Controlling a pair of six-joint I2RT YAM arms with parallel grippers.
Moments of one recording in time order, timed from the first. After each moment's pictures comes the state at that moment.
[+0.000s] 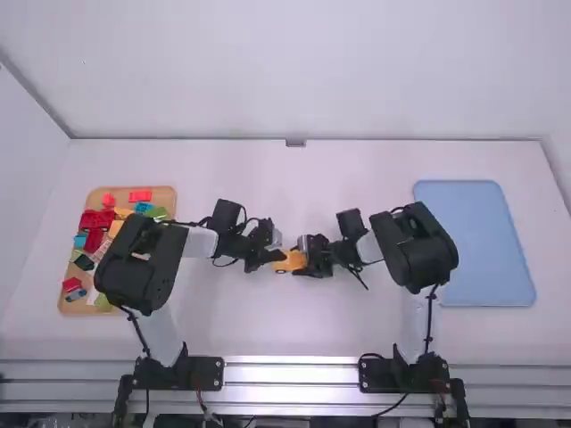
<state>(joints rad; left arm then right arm) -0.23 1.88 0.76 0.00 0.97 0.91 0.34 2.12 0.75 0.31 -1.06 -1.07</state>
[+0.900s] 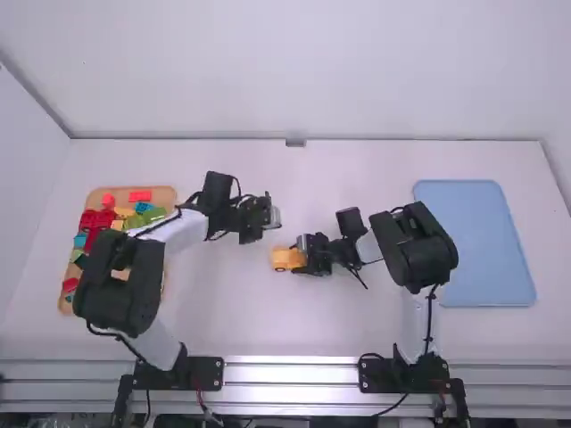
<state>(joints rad) -0.17 1.70 0.94 -0.17 0.85 1.09 0.34 2.12 0.76 0.34 -1.04 -1.08</state>
